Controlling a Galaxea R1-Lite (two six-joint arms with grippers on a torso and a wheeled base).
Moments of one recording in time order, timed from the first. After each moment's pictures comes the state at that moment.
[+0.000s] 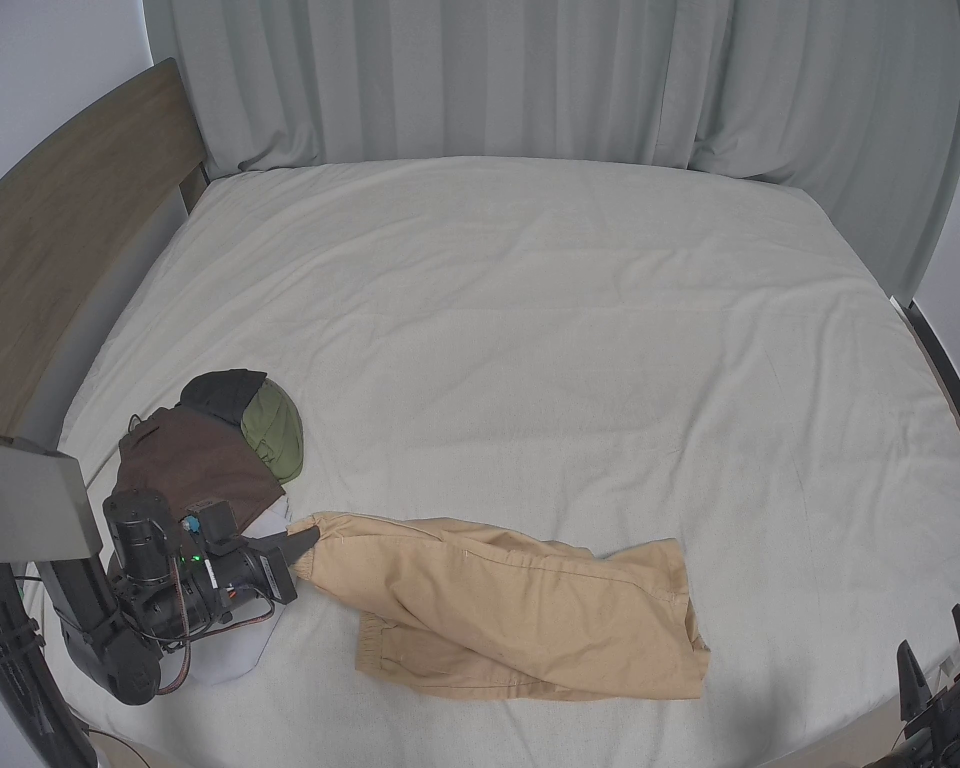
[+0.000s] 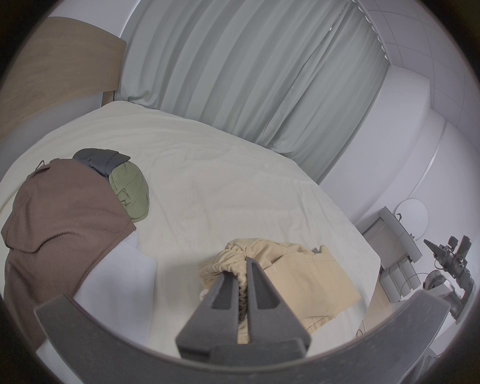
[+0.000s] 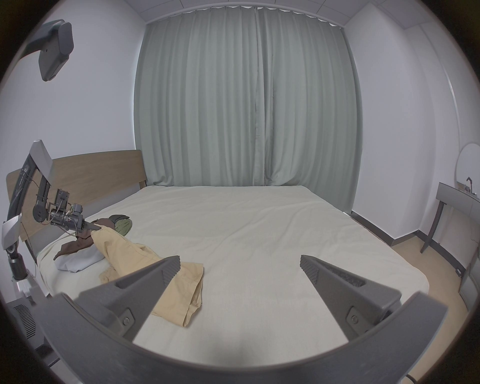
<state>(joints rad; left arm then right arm) -0.21 2.03 -0.18 -1.55 -0.34 -0.24 0.00 0.02 -0.02 0.00 0.00 -0.01</state>
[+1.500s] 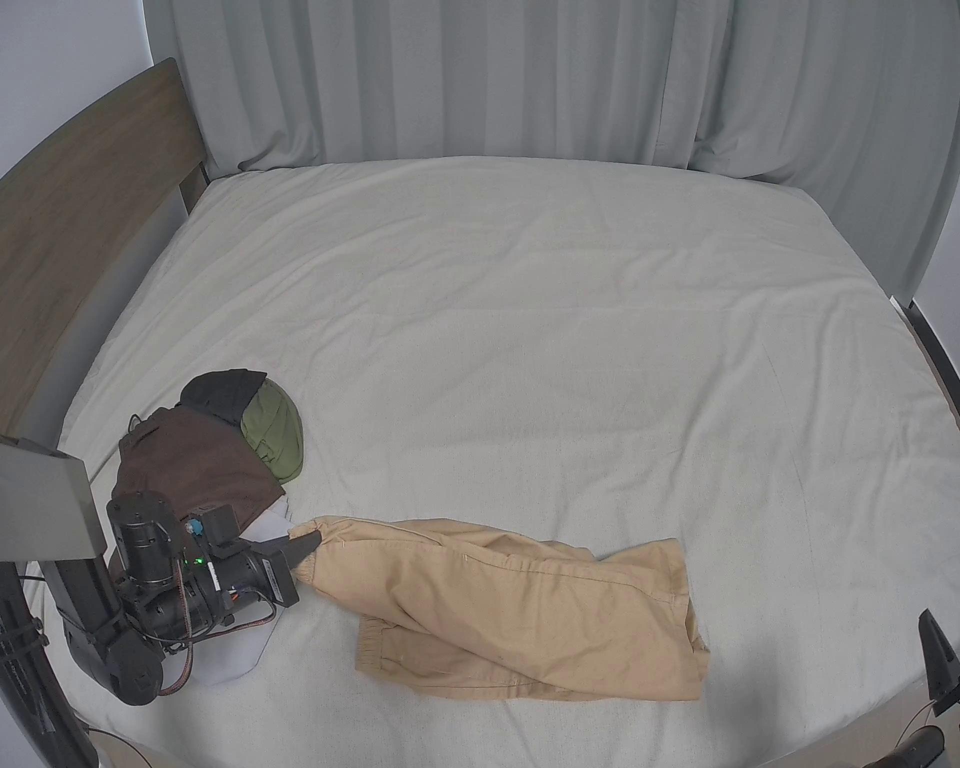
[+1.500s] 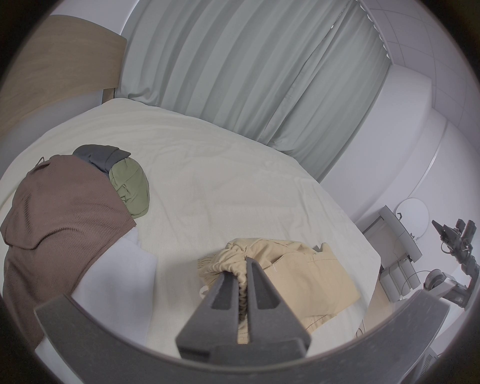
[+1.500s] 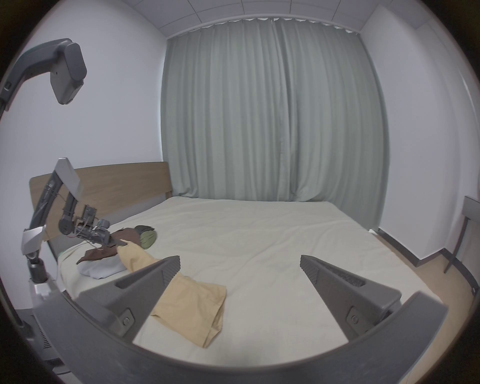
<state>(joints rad) -0.21 2.05 -0.18 -1.55 -0.34 -0.24 0.01 0.18 -0.13 -0.14 0.17 -0.03</state>
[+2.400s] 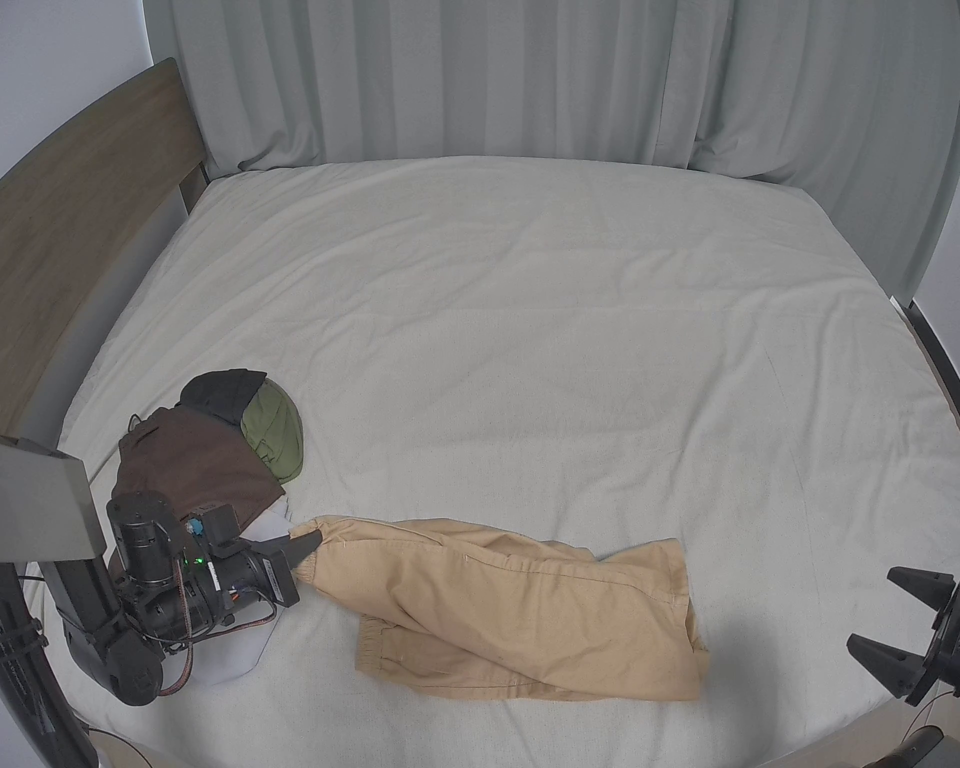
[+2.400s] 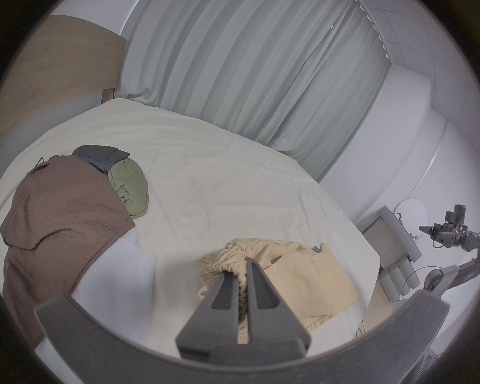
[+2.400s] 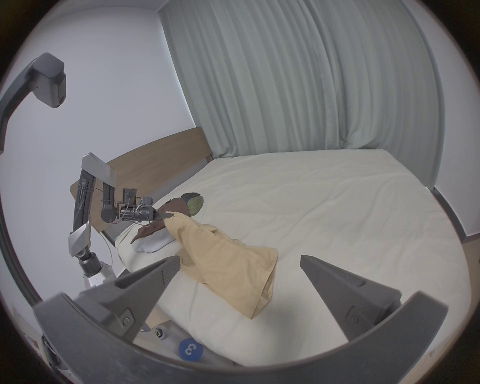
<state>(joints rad) -0.21 2.05 -0.18 -1.55 -0.34 -0.24 0.01 0.62 -0.20 -0.13 0.50 -0.03</state>
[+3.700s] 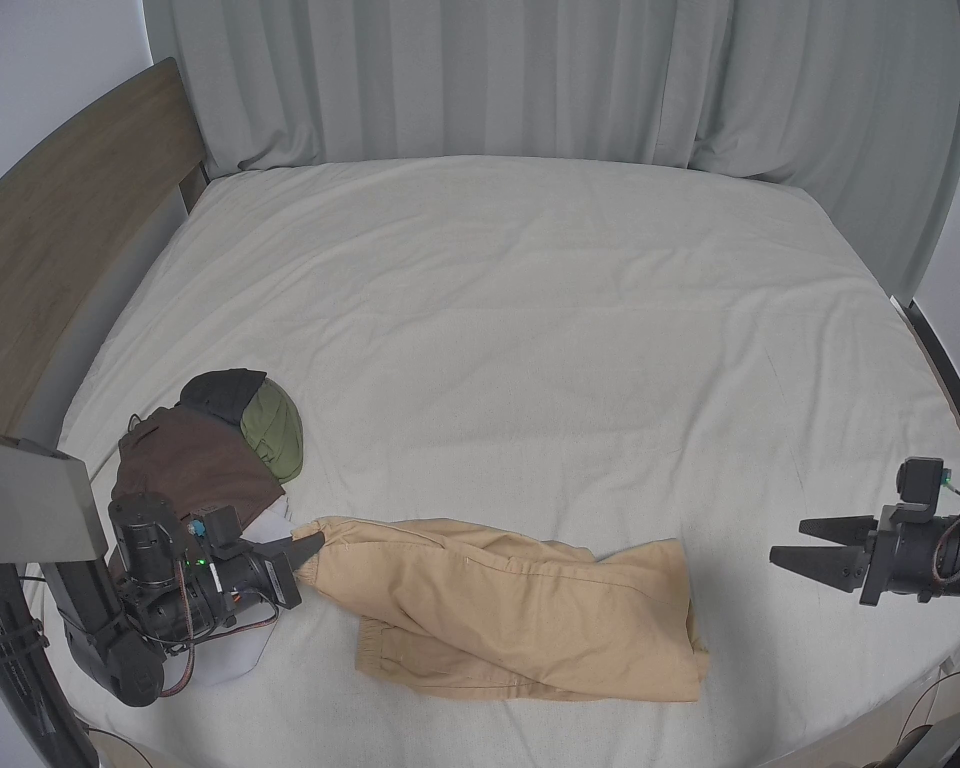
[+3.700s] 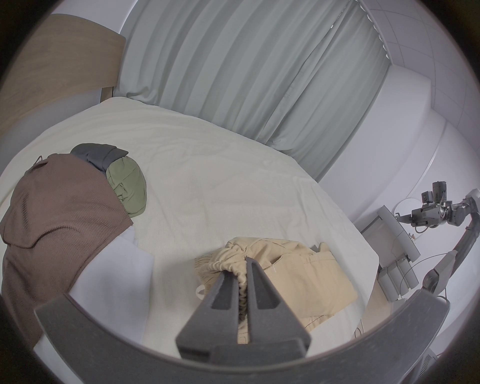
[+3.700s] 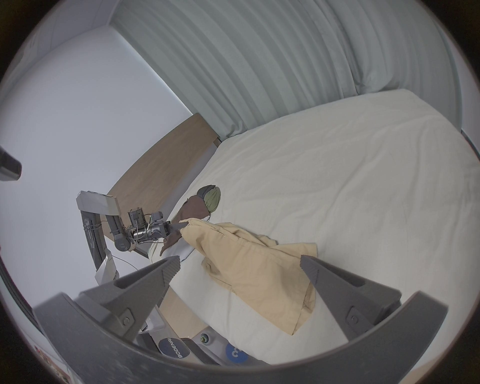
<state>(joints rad) -0.22 2.05 -0.18 -1.55 -0.34 -0.24 0.18 1.18 -0.39 -0.35 0.54 0.19</state>
